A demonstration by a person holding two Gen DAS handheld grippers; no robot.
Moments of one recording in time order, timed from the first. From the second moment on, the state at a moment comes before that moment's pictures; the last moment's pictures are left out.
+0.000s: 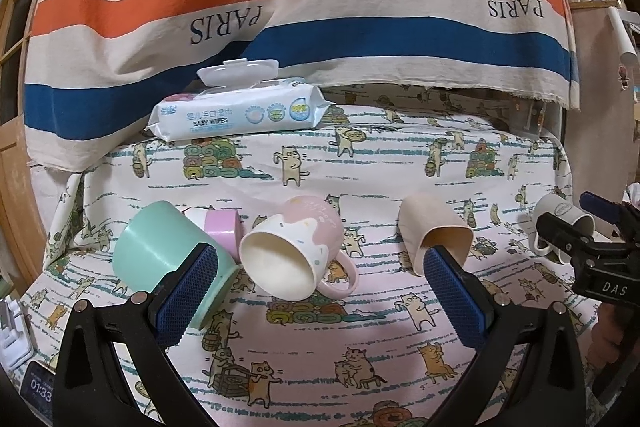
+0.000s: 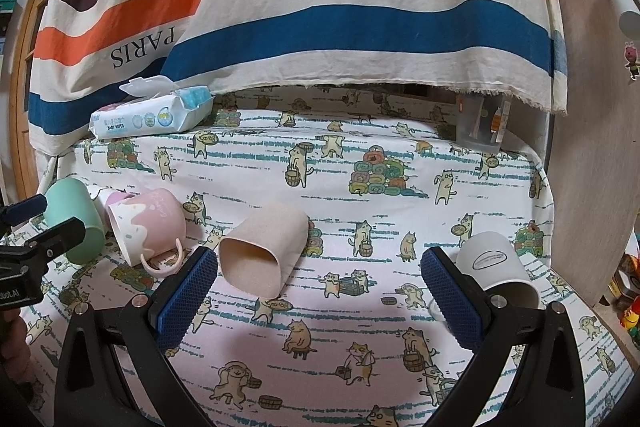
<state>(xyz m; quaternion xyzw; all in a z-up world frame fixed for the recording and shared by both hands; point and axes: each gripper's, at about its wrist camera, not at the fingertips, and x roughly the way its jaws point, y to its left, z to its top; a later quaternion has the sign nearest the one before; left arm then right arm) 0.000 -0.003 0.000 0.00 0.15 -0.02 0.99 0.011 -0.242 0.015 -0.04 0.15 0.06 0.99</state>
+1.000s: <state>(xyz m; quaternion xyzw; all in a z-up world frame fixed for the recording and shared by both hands) 0.041 0.001 0.085 -0.02 0.16 -0.03 0.99 0.051 -0.243 0.078 0.04 0.26 0.09 0.96</state>
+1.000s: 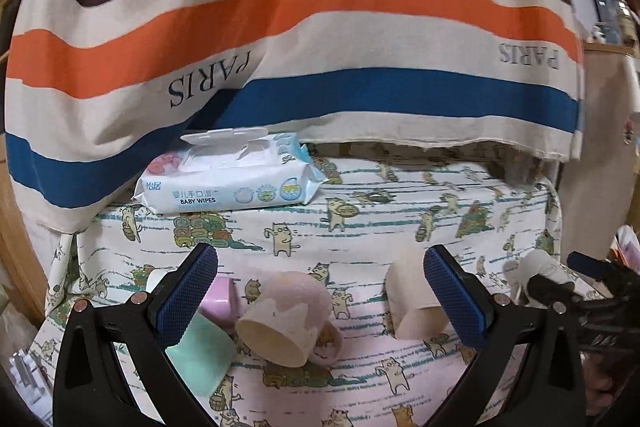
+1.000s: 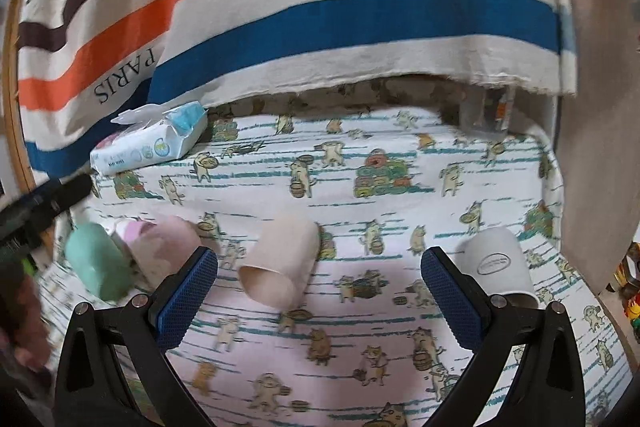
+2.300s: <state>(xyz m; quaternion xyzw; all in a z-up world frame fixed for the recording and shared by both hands) 0.087 0.020 0.033 -0.02 0.27 -0.01 0.96 0.218 -0.153 -0.032 0.02 0.51 0.03 0.86</state>
